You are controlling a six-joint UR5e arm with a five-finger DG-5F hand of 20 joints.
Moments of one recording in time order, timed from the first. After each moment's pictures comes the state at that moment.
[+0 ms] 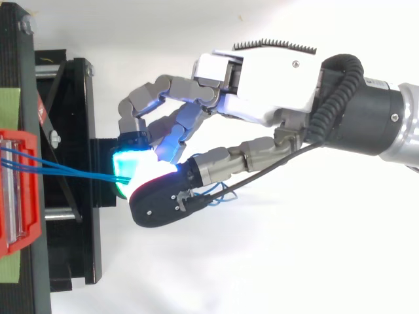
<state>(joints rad) 0.12 -2.27 -1.27 -2.71 -1.26 -0.07</state>
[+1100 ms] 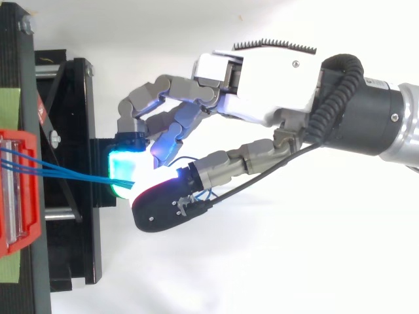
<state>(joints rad) 0.12 -2.27 -1.27 -2.71 -1.26 -0.07</state>
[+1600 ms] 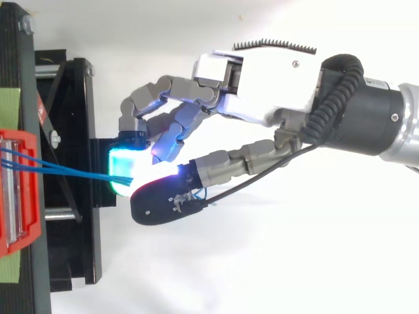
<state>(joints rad) 0.12 -2.27 -1.27 -2.71 -1.26 -0.07</state>
